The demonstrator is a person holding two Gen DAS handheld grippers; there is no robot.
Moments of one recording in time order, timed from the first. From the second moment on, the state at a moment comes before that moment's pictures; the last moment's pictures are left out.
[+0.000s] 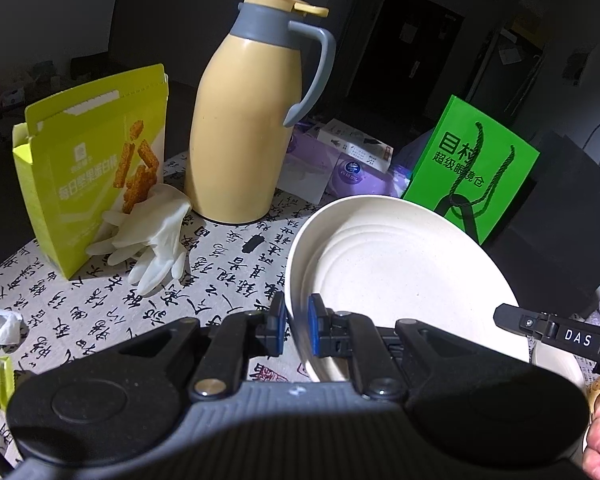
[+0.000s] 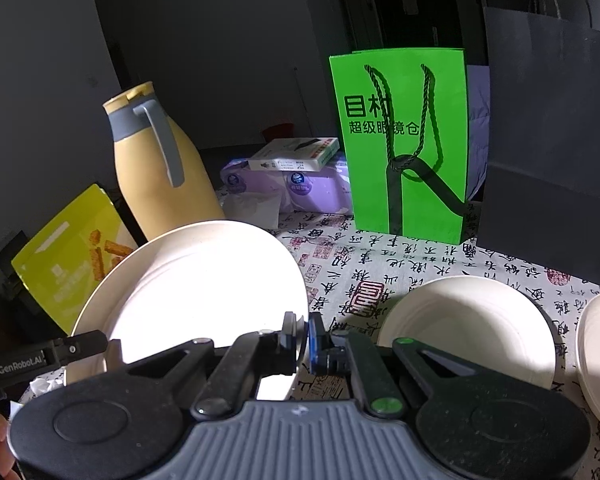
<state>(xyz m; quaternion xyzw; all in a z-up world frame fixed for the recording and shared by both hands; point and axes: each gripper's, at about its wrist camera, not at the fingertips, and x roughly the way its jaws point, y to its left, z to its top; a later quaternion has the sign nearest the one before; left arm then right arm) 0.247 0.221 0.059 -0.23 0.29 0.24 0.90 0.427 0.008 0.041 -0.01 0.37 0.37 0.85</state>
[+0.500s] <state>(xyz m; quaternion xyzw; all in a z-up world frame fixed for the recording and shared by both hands) 0.208 0.183 0.088 -0.21 0.27 0.24 0.91 0.386 -0.032 0.066 0.00 0.34 0.37 0.86</state>
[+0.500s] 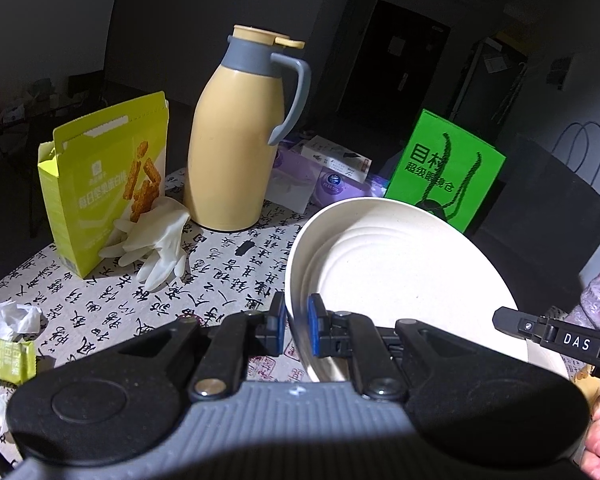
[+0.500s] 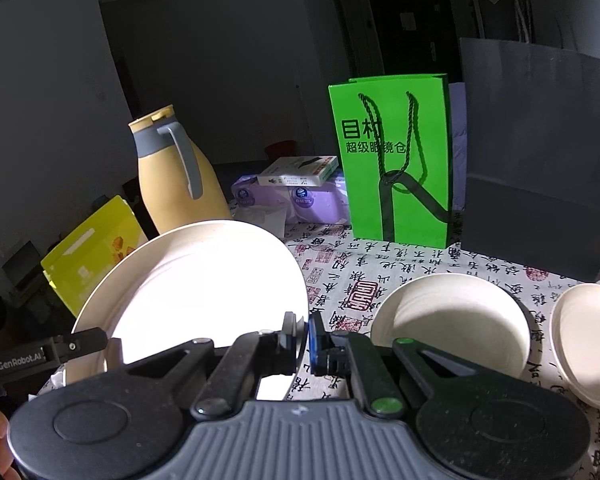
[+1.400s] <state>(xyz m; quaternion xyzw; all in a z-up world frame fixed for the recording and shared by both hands) 0.137 0.113 0.116 -0.19 0.23 0.22 0.93 0.310 -0.110 0.097 0.02 0.31 0.36 0.88</state>
